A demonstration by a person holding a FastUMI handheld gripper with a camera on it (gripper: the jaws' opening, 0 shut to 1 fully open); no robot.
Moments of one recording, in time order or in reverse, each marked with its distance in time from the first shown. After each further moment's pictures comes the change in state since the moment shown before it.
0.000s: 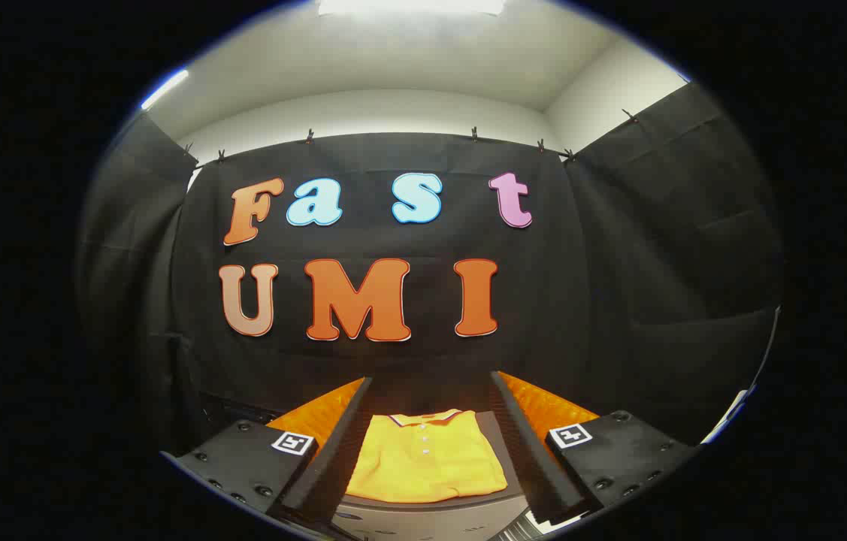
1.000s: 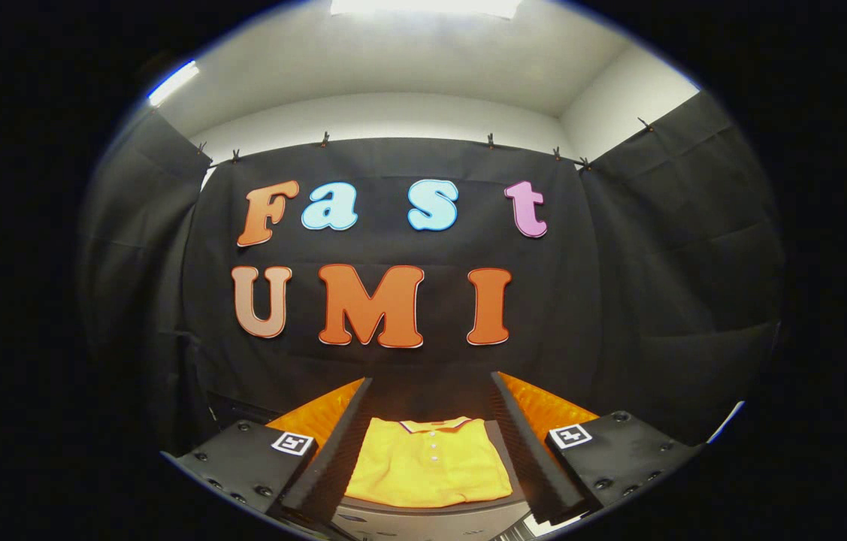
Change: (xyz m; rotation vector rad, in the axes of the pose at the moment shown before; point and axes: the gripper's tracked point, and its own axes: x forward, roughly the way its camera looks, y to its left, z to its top) arm 0.010 0.022 0.015 -0.048 0.018 0.049
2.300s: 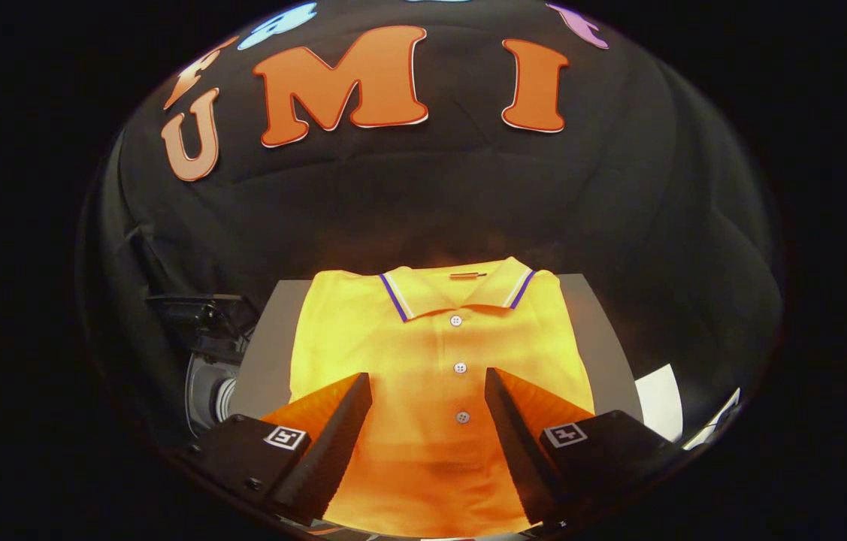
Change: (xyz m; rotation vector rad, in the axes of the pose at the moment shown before) arm 0.200 0.012 -0.259 0.051 0.873 0.025
